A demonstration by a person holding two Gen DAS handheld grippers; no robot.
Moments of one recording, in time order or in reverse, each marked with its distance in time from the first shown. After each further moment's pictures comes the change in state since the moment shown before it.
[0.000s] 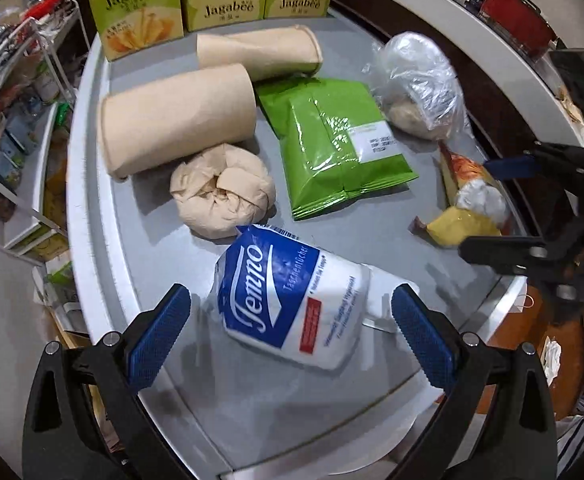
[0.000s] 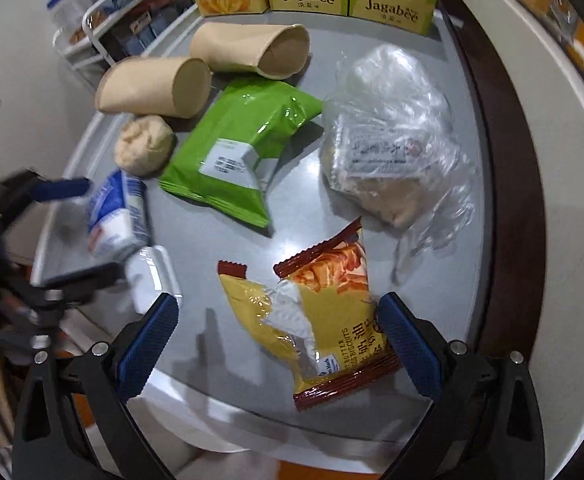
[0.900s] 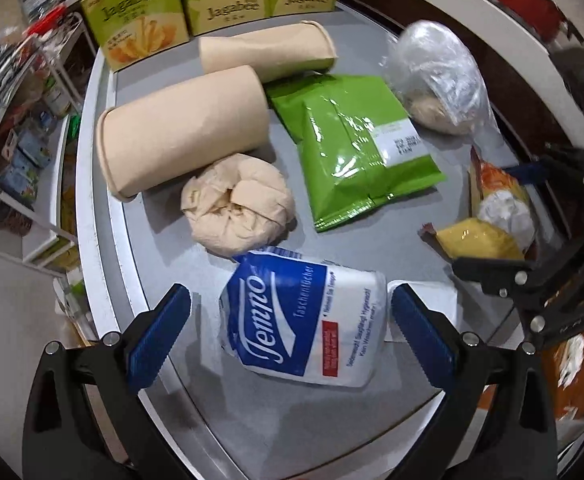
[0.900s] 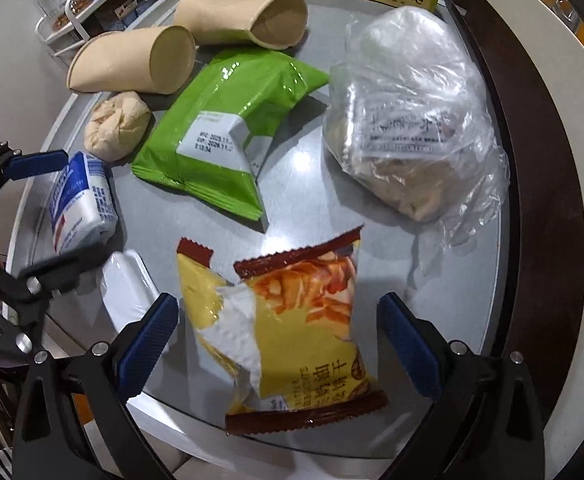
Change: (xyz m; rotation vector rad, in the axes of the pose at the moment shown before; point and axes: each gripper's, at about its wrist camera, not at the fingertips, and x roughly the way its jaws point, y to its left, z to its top) left arm 0.009 -0.005 0.008 0.059 0.003 0.099; right arm 0.025 0.006 -0.001 -0.019 0.026 -0.084
